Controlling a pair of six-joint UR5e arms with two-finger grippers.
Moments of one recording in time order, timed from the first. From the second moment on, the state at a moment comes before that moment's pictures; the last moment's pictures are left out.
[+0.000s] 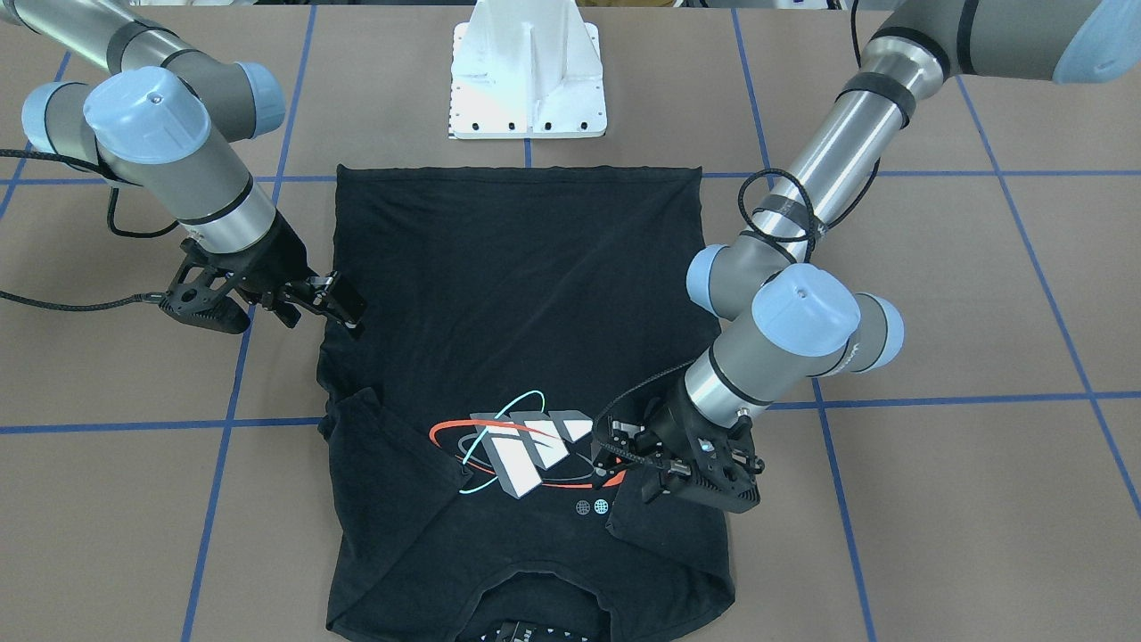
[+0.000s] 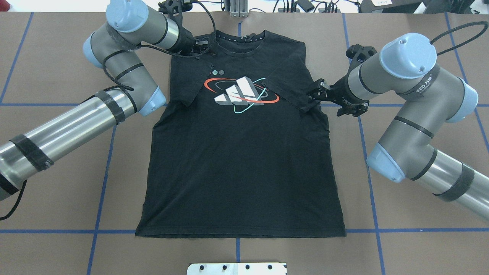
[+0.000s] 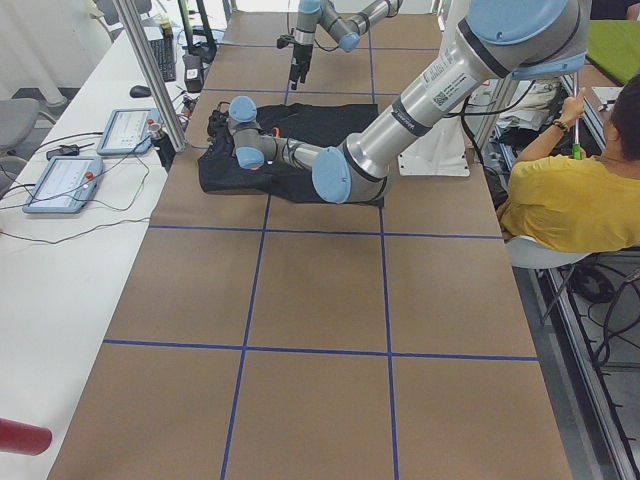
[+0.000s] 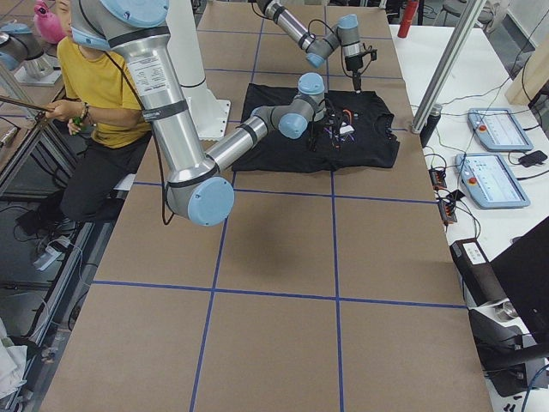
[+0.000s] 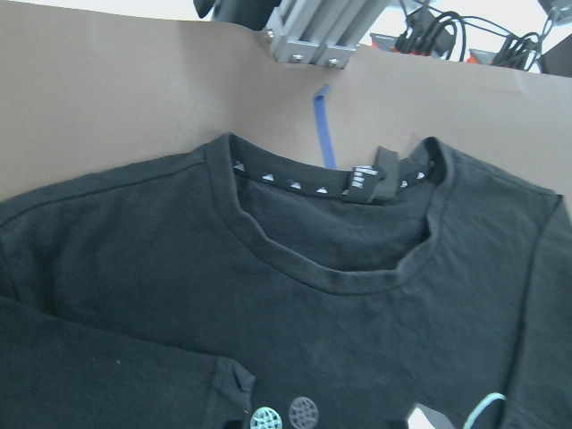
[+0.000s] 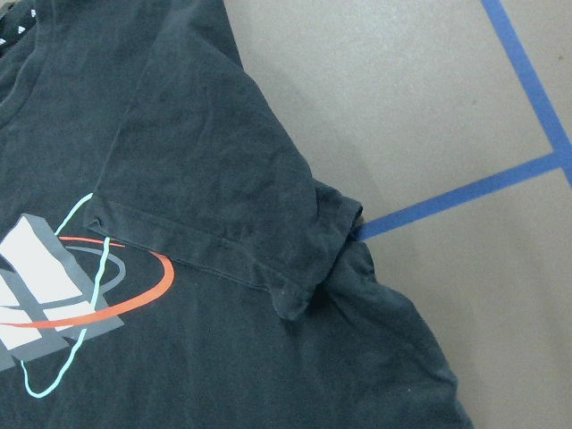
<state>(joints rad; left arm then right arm) -0.84 -2.45 -0.95 -2.60 -2.06 -1.13 0.77 -1.19 1.77 -1.25 2.01 1.50</state>
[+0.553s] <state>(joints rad) -0.84 -2.12 -1.38 -2.60 -2.14 -1.23 0.50 -1.46 2.05 -1.25 1.77 1.85</state>
